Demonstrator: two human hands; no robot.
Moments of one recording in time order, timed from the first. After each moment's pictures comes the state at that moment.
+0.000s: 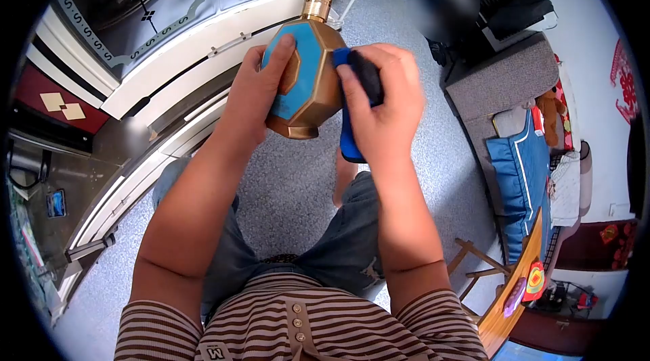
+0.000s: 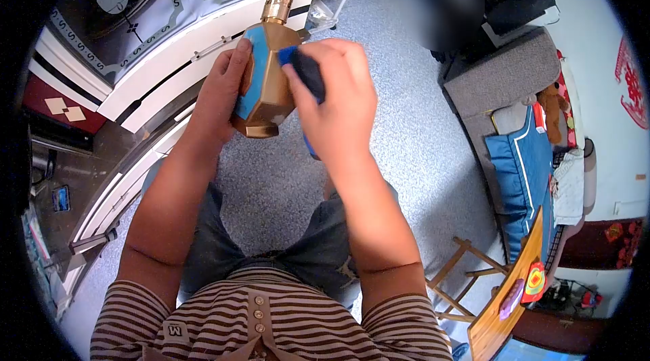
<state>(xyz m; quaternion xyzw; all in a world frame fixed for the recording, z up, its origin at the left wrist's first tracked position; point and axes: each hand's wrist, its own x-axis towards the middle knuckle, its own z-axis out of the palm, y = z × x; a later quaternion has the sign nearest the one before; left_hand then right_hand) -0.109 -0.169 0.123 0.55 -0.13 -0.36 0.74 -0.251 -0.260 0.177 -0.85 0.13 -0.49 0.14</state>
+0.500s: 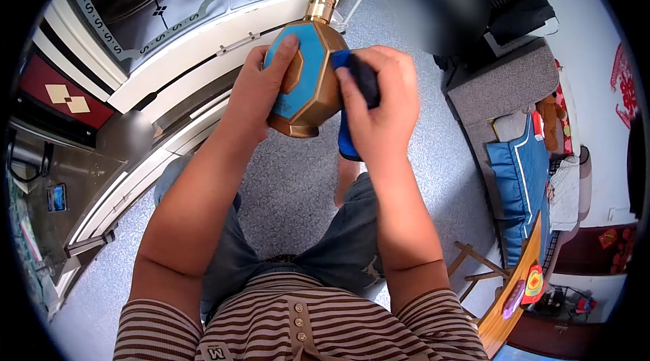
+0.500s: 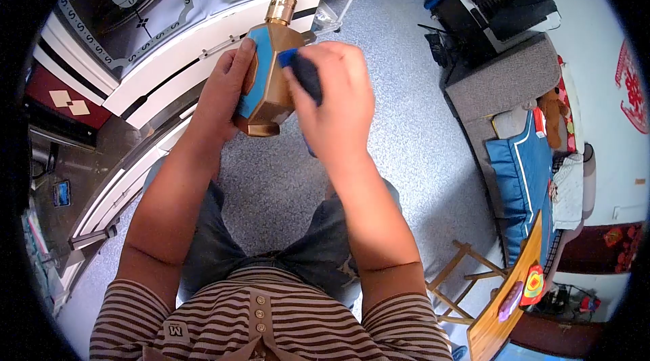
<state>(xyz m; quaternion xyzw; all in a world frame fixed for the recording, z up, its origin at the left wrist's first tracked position) -0.103 -0.158 0.124 0.55 -0.14 -0.35 0.74 -0.246 -0.253 0.174 -0.86 0.11 -0.49 0.14</state>
